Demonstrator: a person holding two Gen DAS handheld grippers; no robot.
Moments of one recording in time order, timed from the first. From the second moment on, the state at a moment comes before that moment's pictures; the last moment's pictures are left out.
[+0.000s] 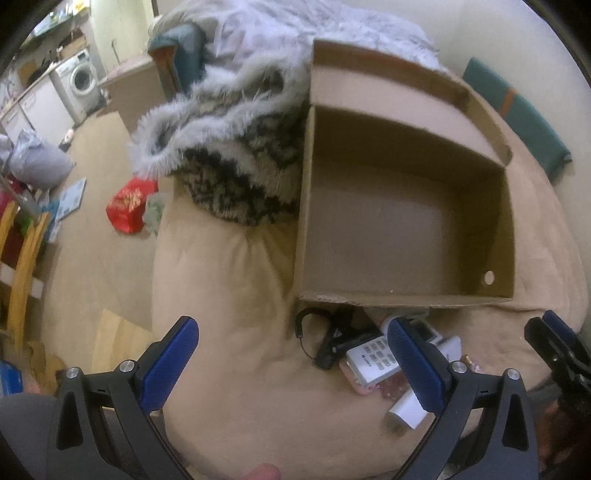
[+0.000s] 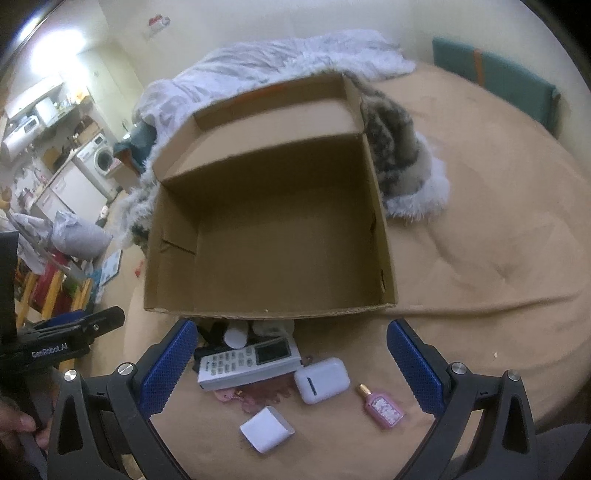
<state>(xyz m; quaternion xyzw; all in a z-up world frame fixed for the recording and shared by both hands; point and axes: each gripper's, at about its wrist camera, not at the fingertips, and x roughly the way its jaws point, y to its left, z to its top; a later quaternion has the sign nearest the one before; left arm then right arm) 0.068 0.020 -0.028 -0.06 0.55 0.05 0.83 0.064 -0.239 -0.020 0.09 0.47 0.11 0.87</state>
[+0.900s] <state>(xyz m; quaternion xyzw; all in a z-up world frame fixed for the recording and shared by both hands) 0.112 0.015 -0.138 -0.10 0.67 -0.01 0.73 0.106 -0.252 -0.094 0.11 0.60 0.10 0.79</state>
